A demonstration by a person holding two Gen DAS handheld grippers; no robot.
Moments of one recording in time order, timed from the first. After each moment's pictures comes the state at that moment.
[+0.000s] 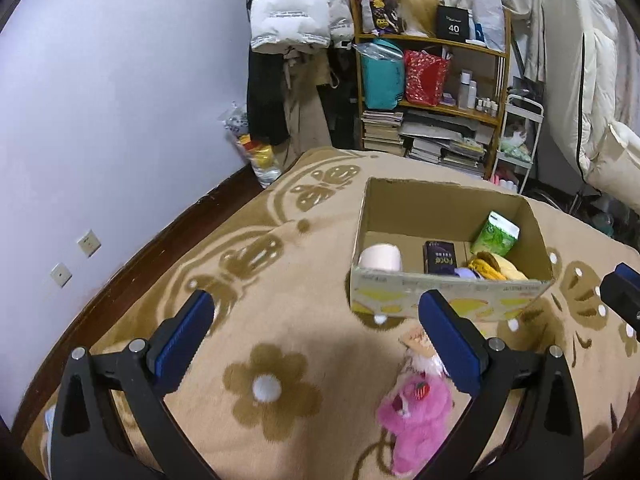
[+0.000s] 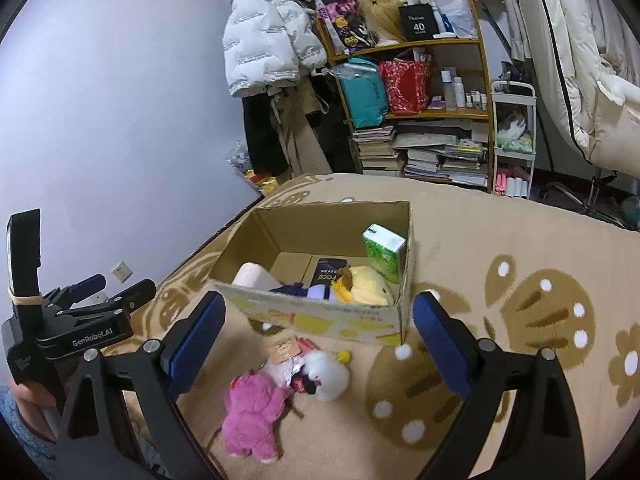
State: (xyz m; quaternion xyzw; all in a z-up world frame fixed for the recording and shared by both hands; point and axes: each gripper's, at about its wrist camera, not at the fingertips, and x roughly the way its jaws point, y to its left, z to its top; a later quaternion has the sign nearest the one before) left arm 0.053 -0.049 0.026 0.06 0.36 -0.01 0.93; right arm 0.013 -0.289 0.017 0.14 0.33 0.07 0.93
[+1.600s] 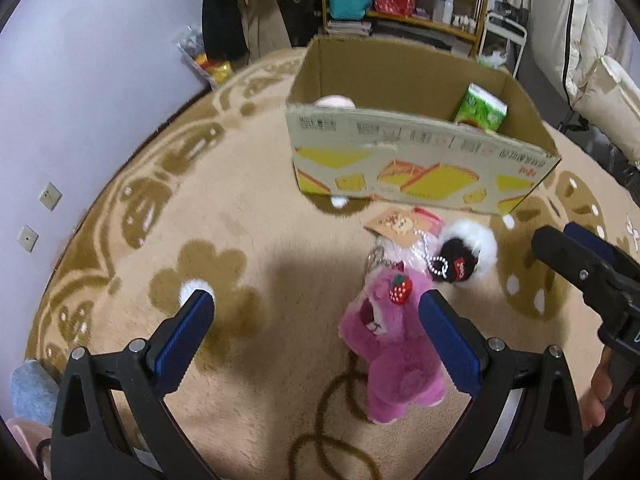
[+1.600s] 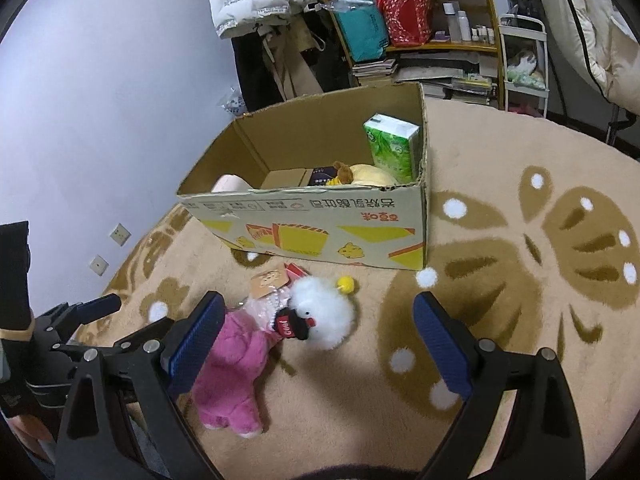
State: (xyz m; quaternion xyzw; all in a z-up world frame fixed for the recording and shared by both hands) left arm 0.037 -0.069 -0.067 0.06 0.49 -0.06 0.87; right arm 0.030 -0.277 -0.079 0.16 0.42 0.08 0.89
